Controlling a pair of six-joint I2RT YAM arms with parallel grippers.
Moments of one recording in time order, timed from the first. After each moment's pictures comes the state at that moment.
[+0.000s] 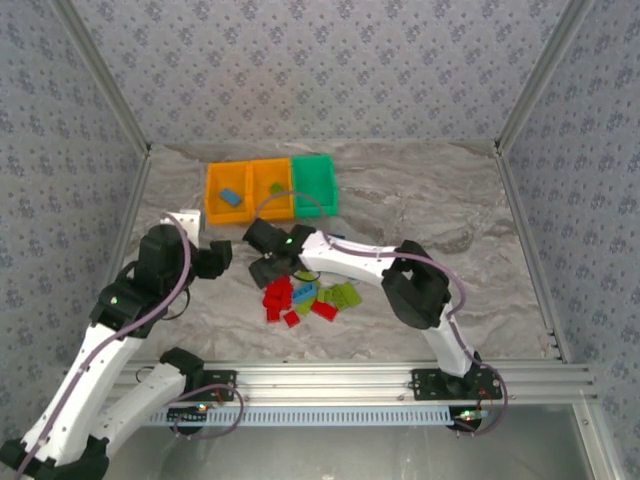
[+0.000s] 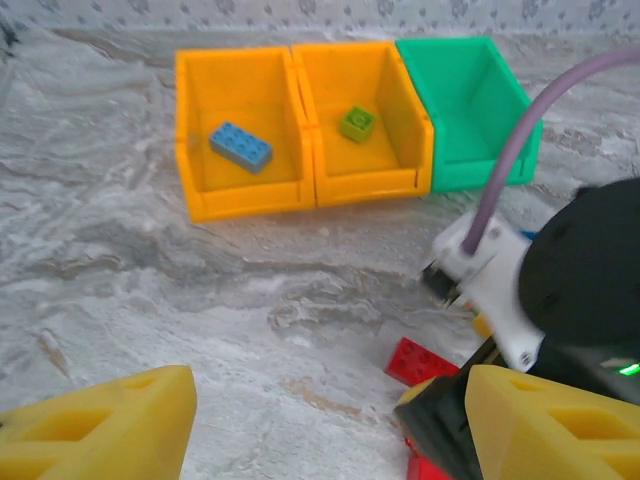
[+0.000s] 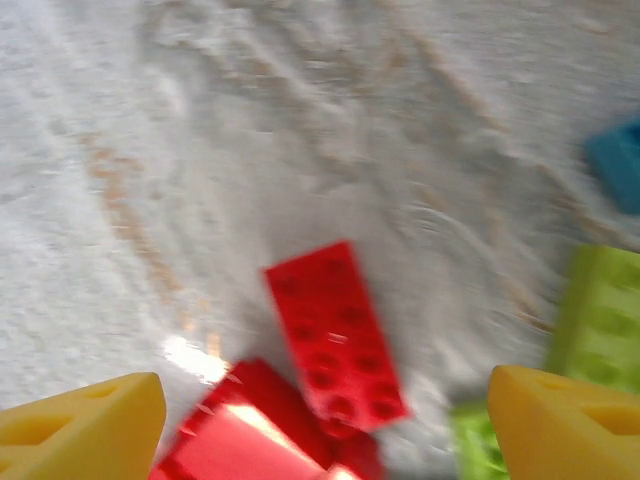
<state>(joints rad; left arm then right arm) -0.46 0.69 0.96 -0.85 -0.23 -0.28 1.05 2.14 1.75 -0.74 0.13 0.41</state>
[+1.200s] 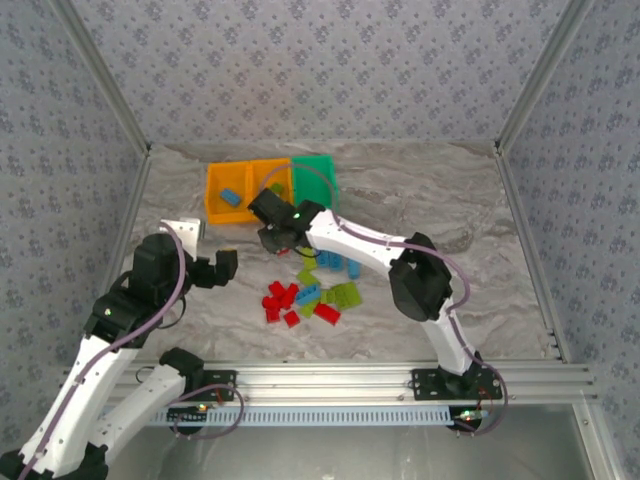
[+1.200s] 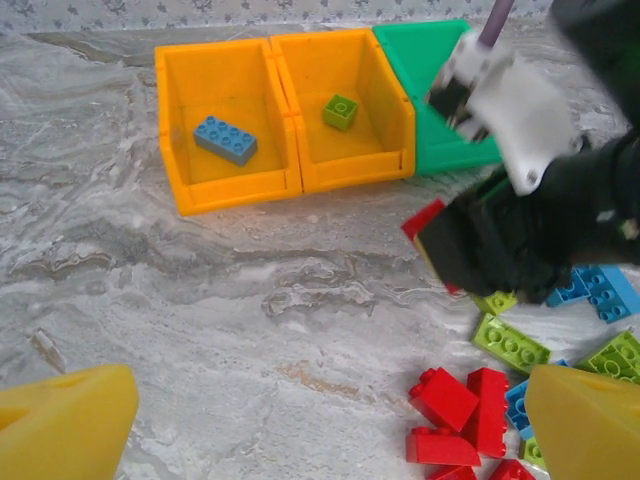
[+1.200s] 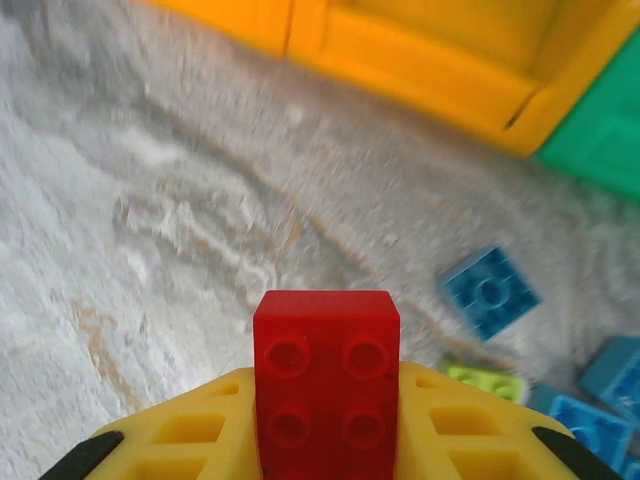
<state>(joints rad) -0.46 0.65 0.93 -0.88 -0.17 -0.23 0.94 2.12 1.88 -0.75 0.19 0.38</state>
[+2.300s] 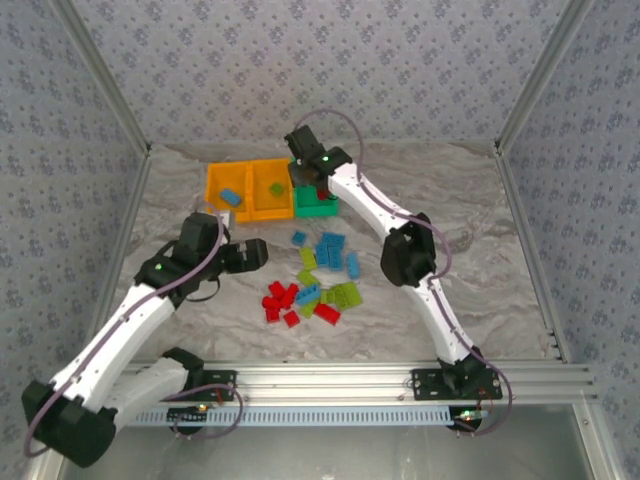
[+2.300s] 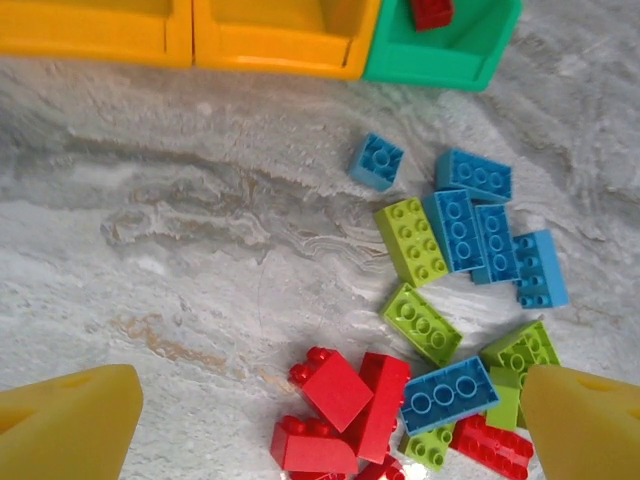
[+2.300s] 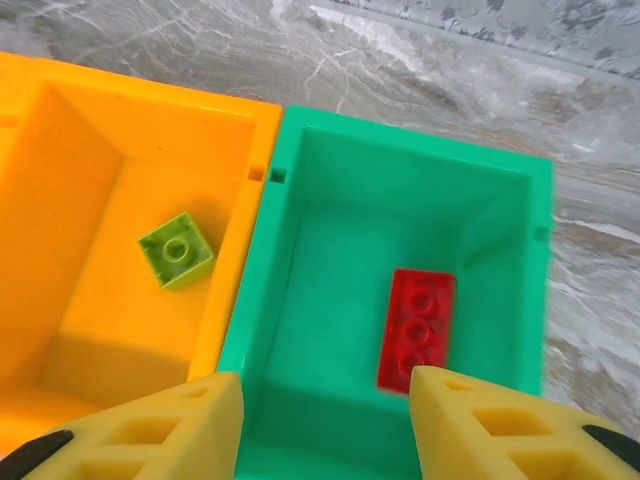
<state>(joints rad) -0.47 0.97 0.85 -0.69 0.03 -0.54 0.66 2.41 2.44 -0.87 0.25 0.24</state>
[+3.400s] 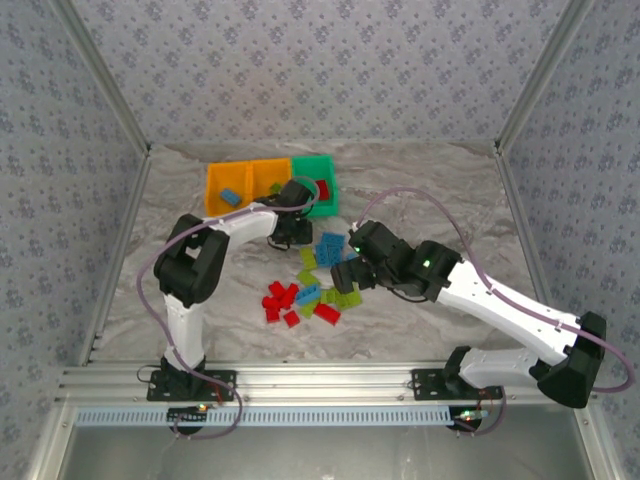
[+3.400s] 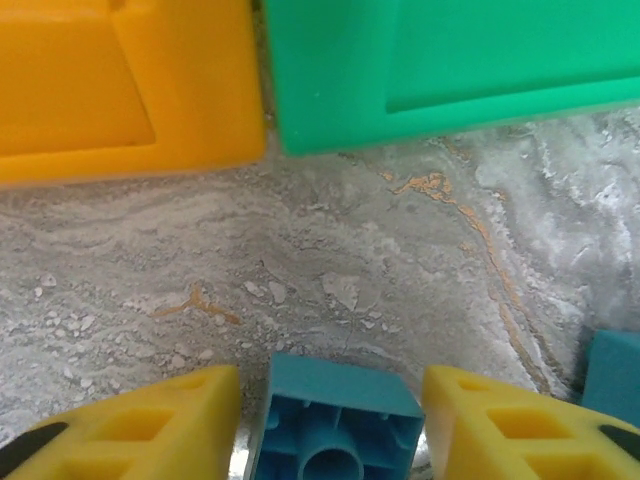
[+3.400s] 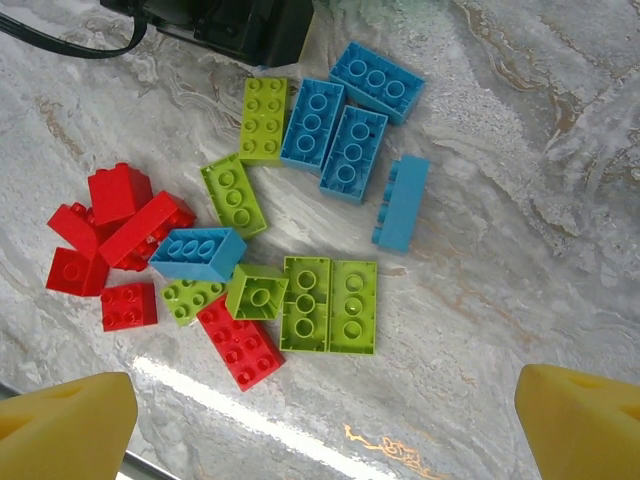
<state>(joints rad) -0.59 2.01 1.37 -0.52 -0.06 -0.52 0.95 1.19 1.14 -0.92 0.22 0.49</state>
